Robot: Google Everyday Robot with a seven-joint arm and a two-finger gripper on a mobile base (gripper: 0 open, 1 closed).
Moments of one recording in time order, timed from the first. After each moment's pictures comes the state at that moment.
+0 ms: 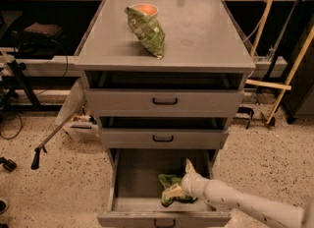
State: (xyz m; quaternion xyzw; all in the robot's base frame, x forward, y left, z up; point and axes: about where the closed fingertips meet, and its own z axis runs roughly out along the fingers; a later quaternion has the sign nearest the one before) arm 0.576 -0.096 0.307 -0.41 0.79 0.12 0.44
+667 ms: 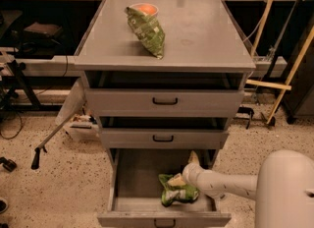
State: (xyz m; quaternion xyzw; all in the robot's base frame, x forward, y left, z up) arm 0.637 -0.131 0.277 -0.41 0.82 0.01 0.41
